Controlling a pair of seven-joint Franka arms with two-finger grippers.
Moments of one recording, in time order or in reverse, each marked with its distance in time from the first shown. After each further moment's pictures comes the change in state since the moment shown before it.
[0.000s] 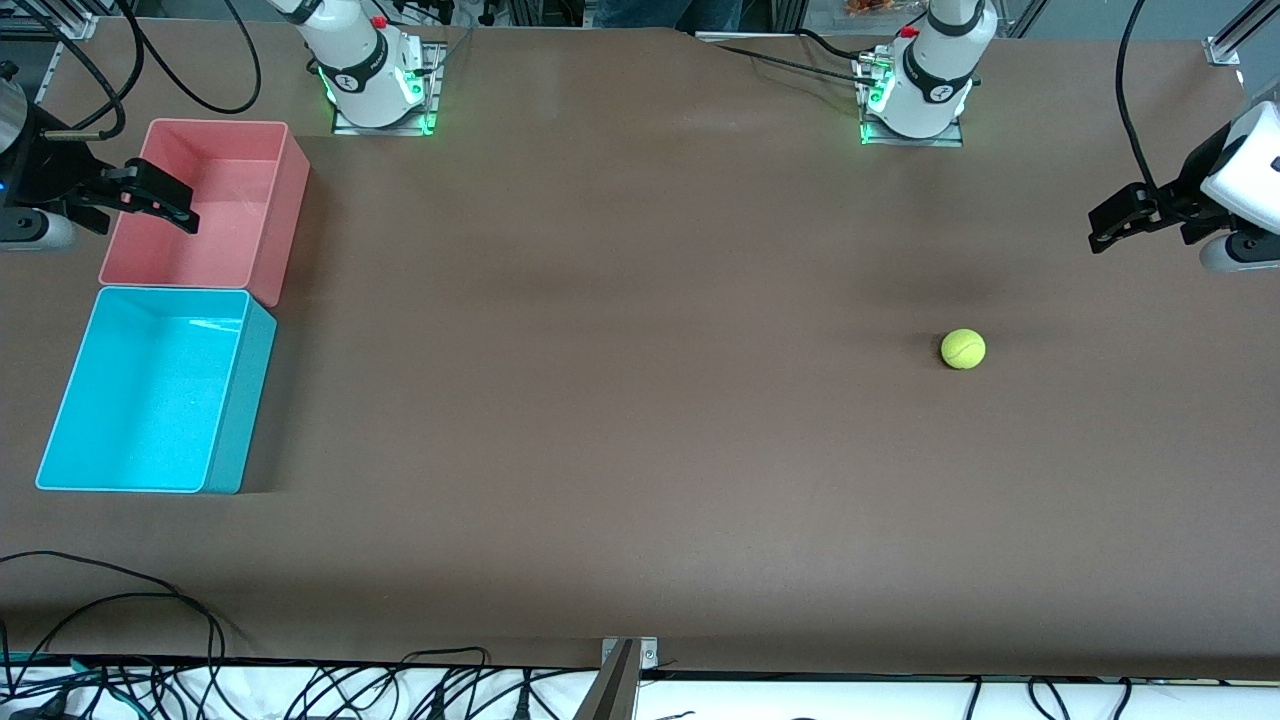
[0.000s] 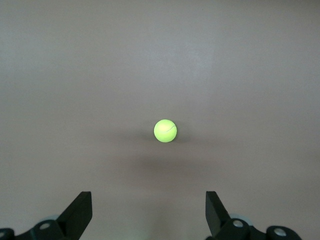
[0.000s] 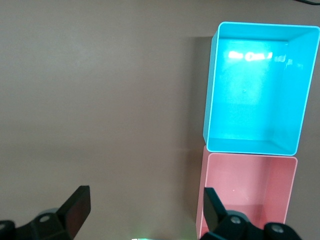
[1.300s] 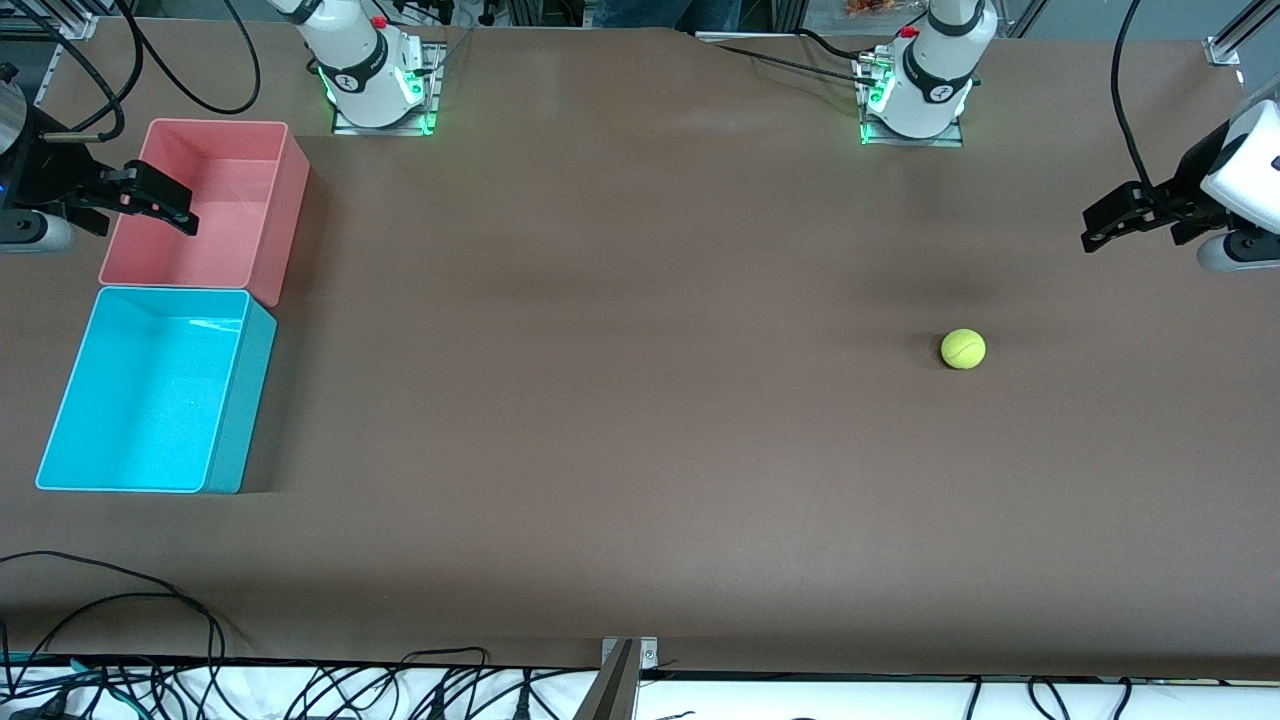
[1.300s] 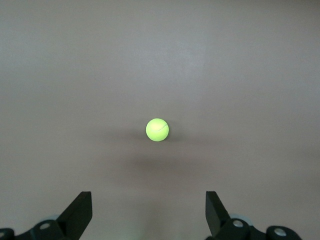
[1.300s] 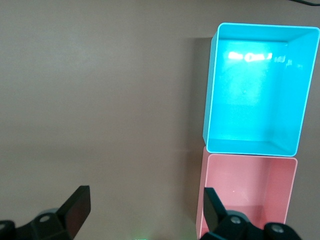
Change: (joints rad) left arm 0.002 0.000 0.001 0.000 -0.036 0.000 0.000; right arm 0.001 0.002 -0.001 0.000 0.000 0.004 0.000
